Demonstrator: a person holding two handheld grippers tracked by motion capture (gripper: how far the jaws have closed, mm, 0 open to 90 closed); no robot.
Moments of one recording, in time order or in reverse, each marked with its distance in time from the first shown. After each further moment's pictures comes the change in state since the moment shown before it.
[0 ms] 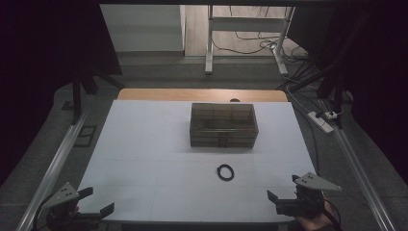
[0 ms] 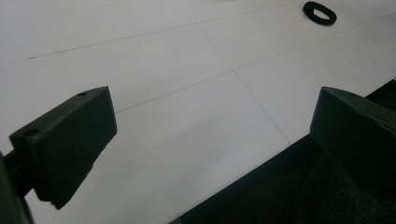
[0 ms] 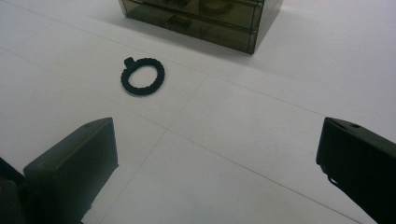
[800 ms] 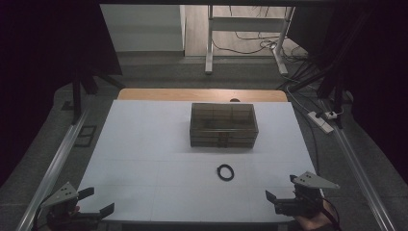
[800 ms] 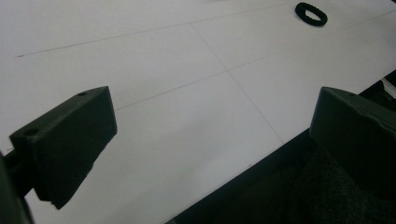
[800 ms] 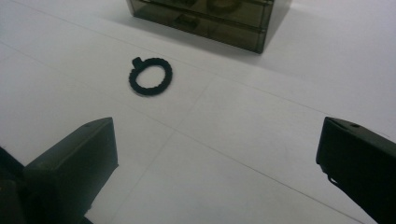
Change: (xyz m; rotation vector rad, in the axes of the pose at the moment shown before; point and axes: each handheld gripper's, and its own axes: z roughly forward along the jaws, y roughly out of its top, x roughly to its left) left arm 0.002 0.000 0.001 0.003 -0.026 -0.013; right arm 0.002 0.003 0.002 0.011 0.031 0.005
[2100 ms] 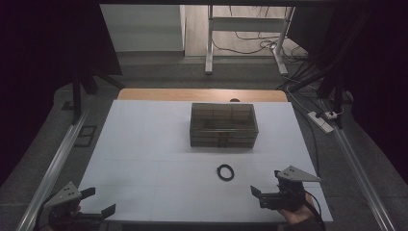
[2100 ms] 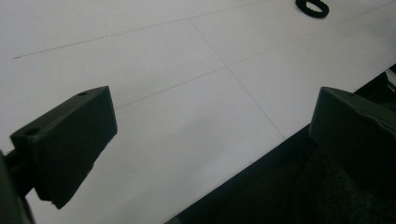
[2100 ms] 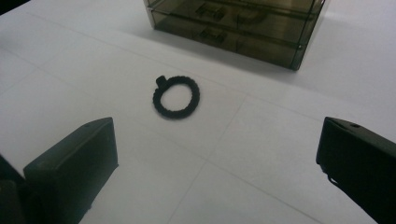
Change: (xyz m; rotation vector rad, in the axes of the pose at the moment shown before) left arm -0.003 0.001 0.002 0.020 0.003 0.031; right arm 0.021 0.015 0.029 -0.017 0.041 0.019
